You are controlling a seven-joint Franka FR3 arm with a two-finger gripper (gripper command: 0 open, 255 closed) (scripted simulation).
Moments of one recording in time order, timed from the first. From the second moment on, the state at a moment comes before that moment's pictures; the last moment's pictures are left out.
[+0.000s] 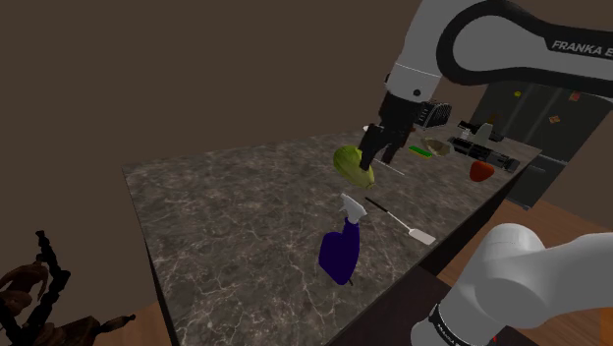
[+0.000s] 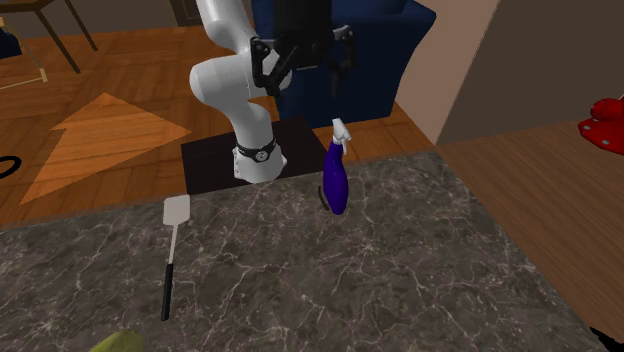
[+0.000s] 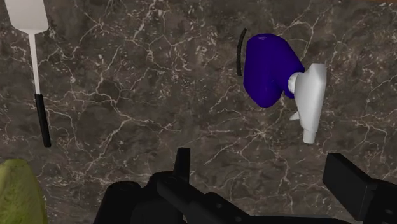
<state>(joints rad) 0.01 -0.80 0.08 -2.40 0.09 1.66 0.19</state>
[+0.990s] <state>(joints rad) 0.07 -0.78 0.26 -2.60 0.17 1.84 0.35</state>
